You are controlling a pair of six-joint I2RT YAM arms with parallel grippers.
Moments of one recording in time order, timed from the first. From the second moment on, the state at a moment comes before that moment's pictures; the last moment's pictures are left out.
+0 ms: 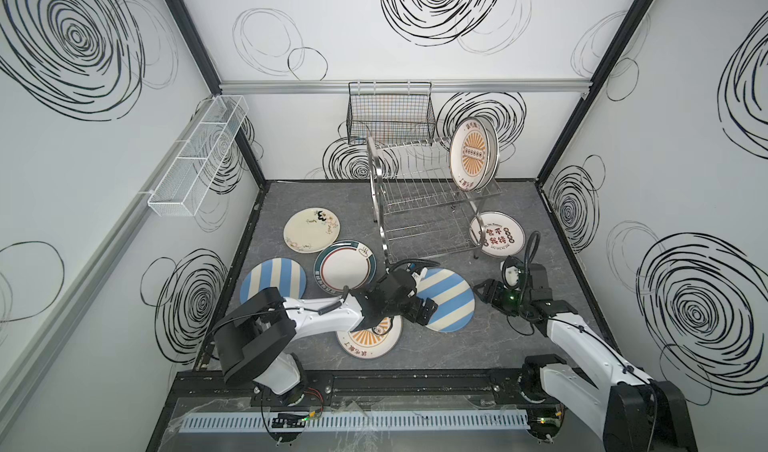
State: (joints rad) left arm -0.95 1.53 0.72 0.06 0.04 -0.49; right arm 0.10 0.98 0.35 -0.29 -0.42 0.57
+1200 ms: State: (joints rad) left arm -0.91 1.69 0.73 0.16 0.14 -0.47; right arm 0.09 0.97 0.21 -0.09 -0.59 0.66
